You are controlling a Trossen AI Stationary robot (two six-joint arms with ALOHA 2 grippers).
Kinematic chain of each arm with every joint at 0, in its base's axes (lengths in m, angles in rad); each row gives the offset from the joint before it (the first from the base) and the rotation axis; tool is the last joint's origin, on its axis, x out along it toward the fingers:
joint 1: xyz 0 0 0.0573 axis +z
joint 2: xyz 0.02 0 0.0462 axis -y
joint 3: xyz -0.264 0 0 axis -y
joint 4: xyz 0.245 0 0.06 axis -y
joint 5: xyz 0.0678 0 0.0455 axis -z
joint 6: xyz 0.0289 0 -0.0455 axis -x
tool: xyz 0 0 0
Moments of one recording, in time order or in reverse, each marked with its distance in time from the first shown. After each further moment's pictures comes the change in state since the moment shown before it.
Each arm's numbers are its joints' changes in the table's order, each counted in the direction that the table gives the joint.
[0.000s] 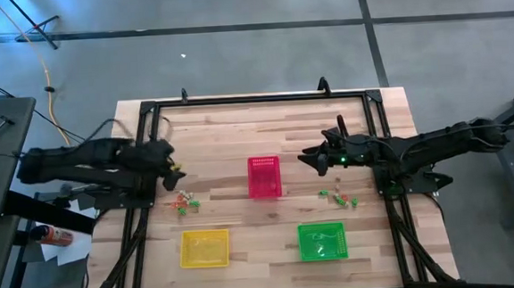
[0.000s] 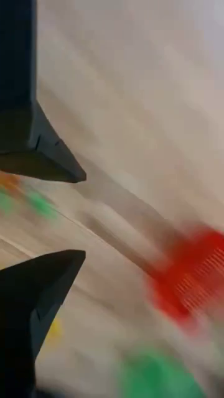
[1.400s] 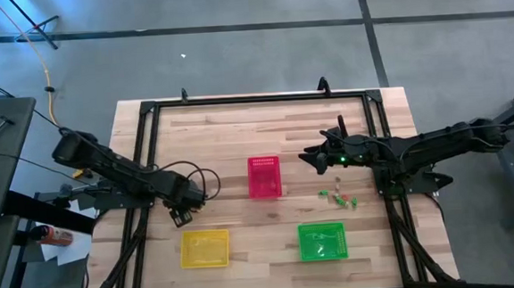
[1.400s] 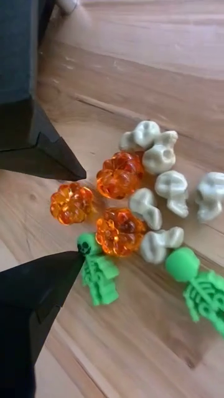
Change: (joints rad) left arm -0.299 -0.733 -0.104 0.098 0.173 -0.001; right arm 0.000 -0.001 0.000 -0.039 0.042 -0.027
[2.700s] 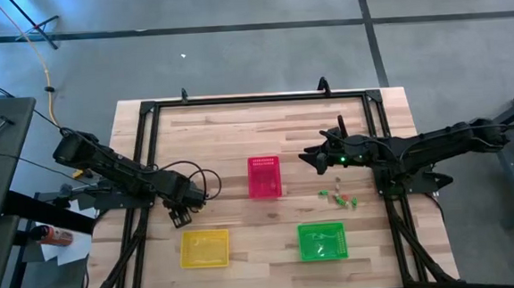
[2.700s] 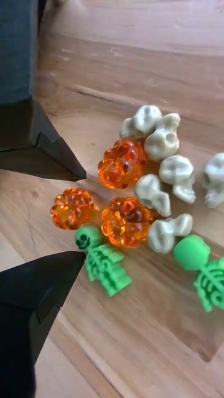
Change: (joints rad) left arm 0.010 -0.008 0.000 0.005 0.034 -0.051; right arm 0.000 0.000 0.000 -0.006 -0.001 0.000
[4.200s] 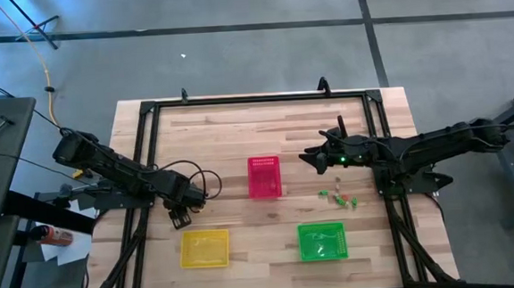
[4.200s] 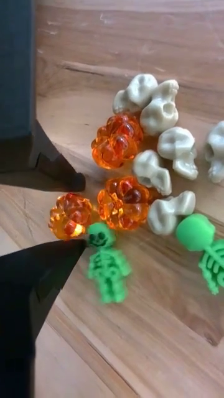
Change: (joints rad) left arm 0.001 -0.018 -0.050 0.052 0.051 -0.026; right arm 0.001 0.000 0.000 -0.016 0.000 -0.026
